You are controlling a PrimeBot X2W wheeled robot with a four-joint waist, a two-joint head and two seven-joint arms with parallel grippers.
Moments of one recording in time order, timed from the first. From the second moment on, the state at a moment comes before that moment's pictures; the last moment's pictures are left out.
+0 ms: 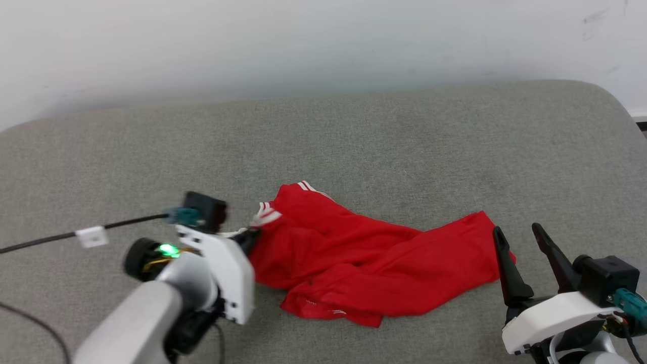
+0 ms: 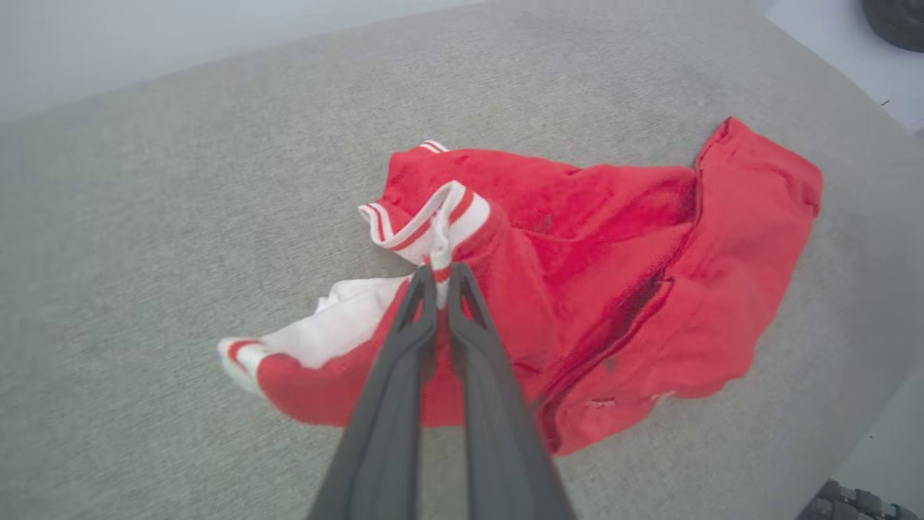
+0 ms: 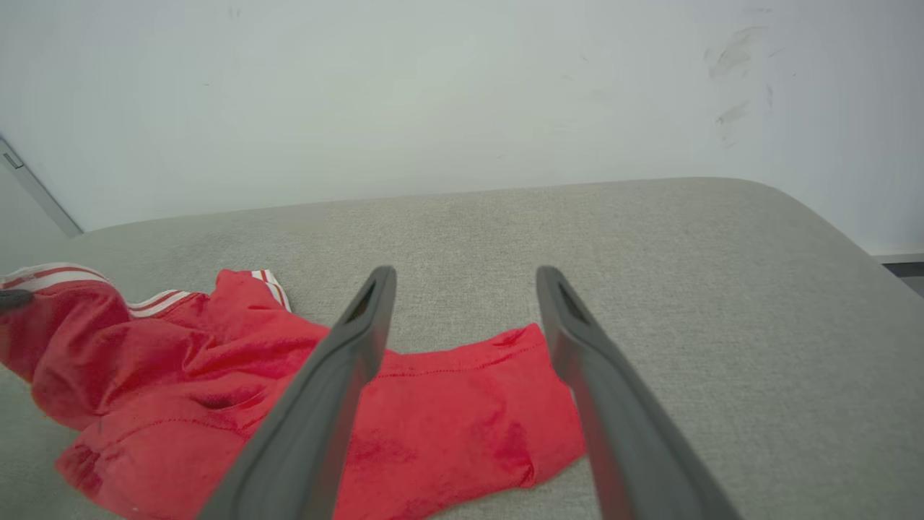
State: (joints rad) left arm -0.41 0.53 -0.62 0.14 -0.75 0.04 0.35; right arm 0.00 -0.05 -0.01 -0.03 0.18 0.13 0.02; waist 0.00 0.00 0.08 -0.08
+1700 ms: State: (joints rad) left arm -0.41 0.53 -0.79 0.24 -0.69 0.02 0.47; right arm -0.02 -0.05 0.03 -0.10 0.15 0.13 0.03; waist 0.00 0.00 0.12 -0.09
